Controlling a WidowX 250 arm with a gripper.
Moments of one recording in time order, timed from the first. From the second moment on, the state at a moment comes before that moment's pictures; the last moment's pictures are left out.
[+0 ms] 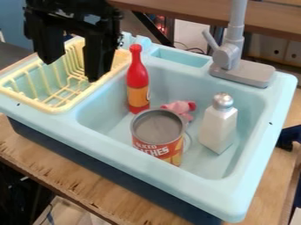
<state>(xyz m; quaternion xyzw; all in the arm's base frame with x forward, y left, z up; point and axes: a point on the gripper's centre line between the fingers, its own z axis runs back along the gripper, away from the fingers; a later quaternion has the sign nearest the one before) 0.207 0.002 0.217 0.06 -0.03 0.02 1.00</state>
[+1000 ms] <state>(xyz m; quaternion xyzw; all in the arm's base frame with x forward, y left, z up) 0.288 0.014 0.219 0.03 -0.05 -0.01 1.00</state>
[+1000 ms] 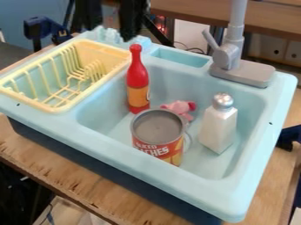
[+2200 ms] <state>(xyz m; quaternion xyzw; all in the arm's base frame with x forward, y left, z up) 0.336 0.010 0.170 0.02 0.02 -0.03 1.00</state>
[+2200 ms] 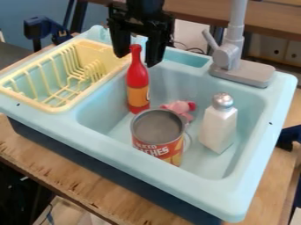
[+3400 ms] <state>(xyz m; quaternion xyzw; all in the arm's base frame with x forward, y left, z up) 0.314 0.017 0.235 0.03 0.02 -0.03 1.00</state>
